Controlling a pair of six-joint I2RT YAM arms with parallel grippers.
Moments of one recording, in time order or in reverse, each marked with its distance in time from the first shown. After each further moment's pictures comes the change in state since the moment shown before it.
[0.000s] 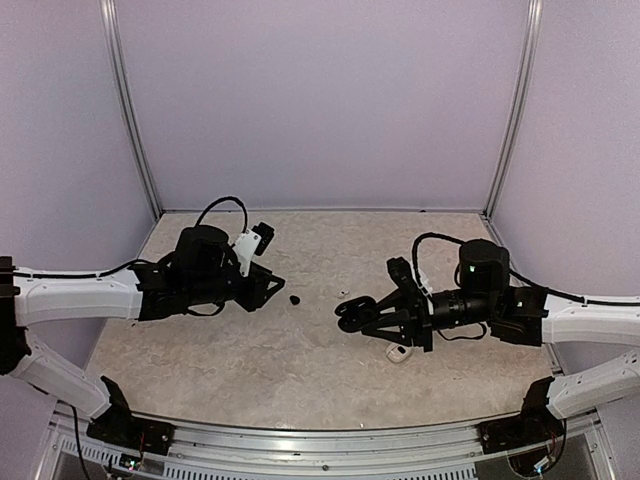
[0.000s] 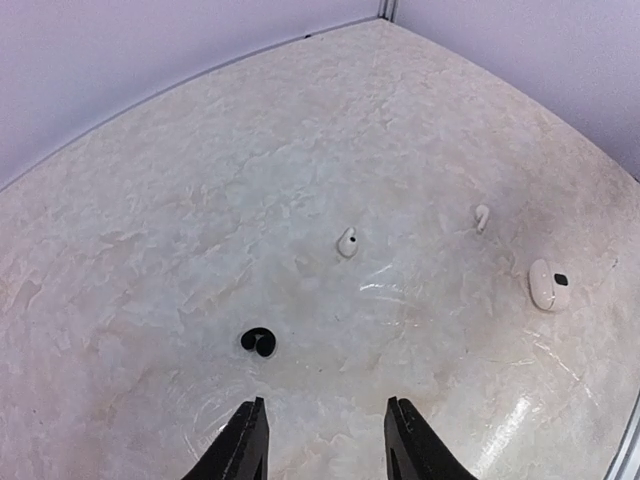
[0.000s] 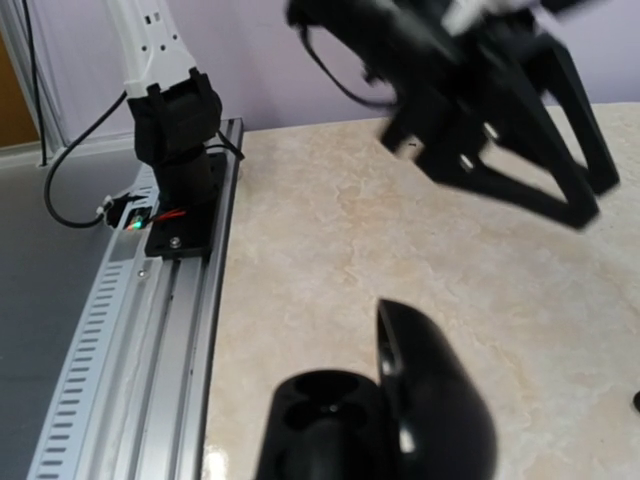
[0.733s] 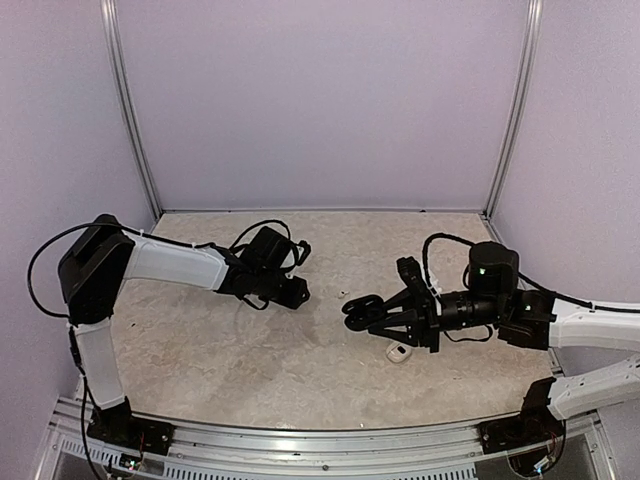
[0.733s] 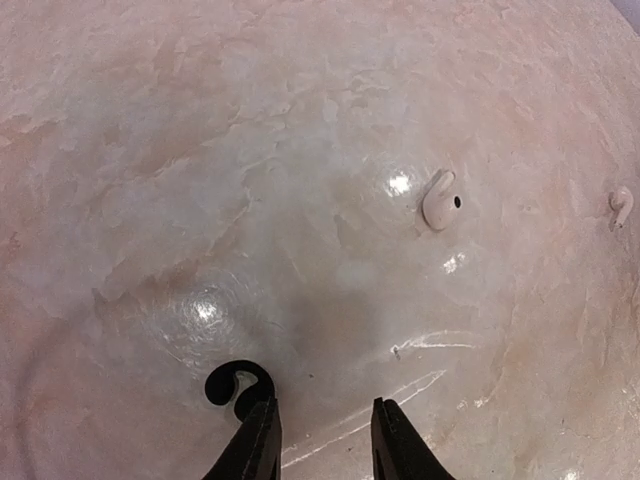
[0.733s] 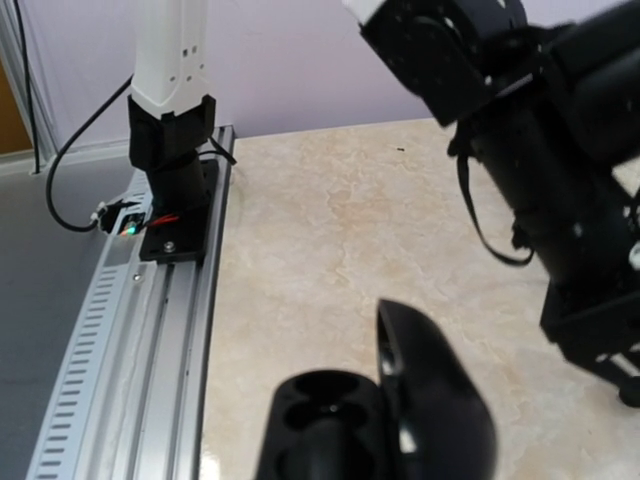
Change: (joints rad) left arm 0.053 0.604 0.392 -0.145 0.014 -0.177; right arm -0.009 -0.061 -0.037 -0.001 0.014 0.012
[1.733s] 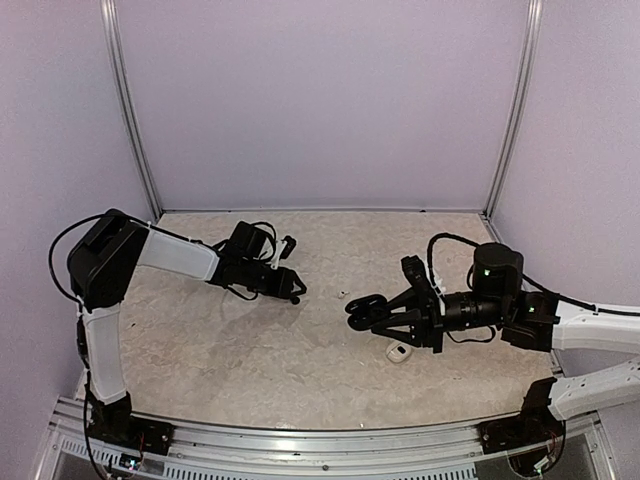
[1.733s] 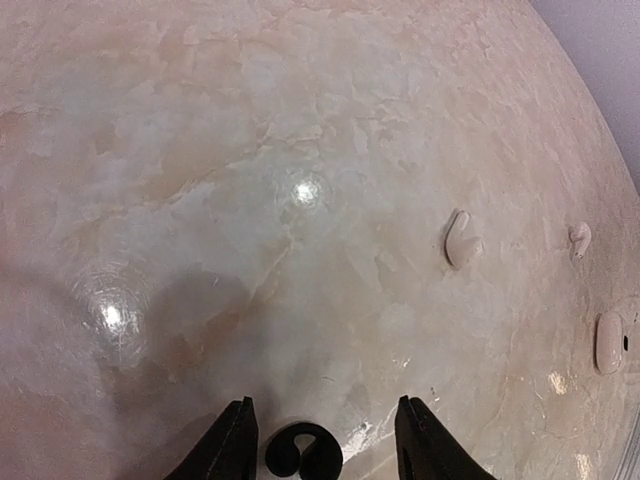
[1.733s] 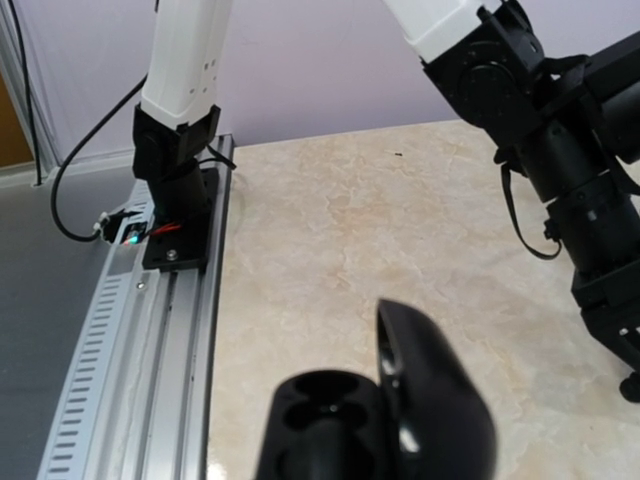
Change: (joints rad) left arm 0.188 0.111 -0.005 0.148 0.374 -0.013; right arm -0.005 -0.031 -0.014 0.000 0.003 0.027
